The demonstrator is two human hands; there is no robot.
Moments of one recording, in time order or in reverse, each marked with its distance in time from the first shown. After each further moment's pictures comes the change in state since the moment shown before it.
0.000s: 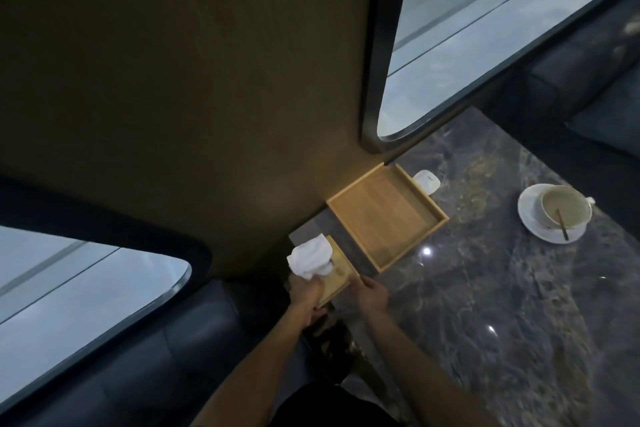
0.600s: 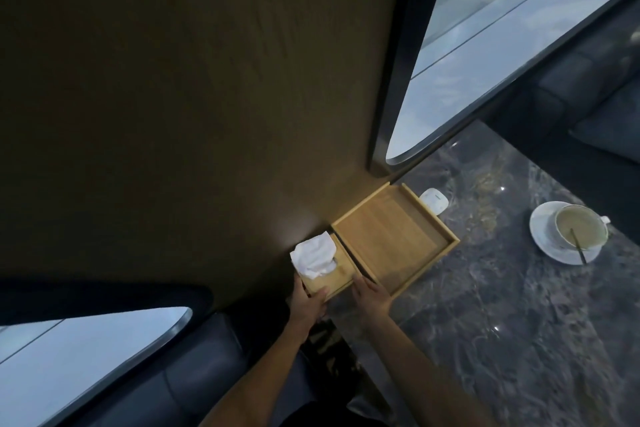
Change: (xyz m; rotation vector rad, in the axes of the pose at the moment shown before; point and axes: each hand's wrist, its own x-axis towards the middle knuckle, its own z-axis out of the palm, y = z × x) left_hand 0.055 0.013 -0.013 0.026 -0.197 0.309; right_hand 0.036 -0.039 0.032 0.178 -0.104 0.081
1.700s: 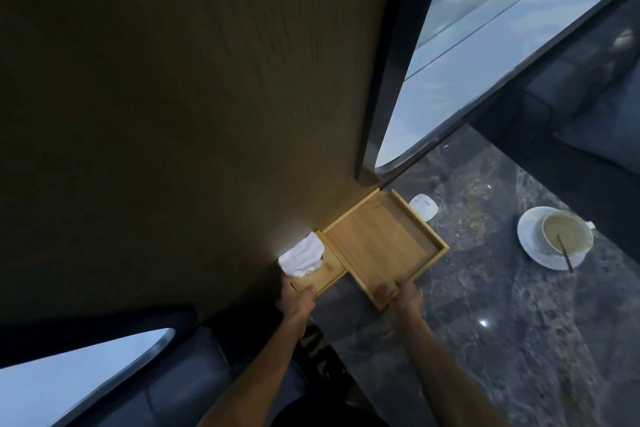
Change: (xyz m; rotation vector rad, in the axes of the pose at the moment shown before) left_hand -0.001 0.051 0.025 -0.039 0.187 -0.108; right_hand 0.024 -0.058 -0.057 0.118 0.423 0.084
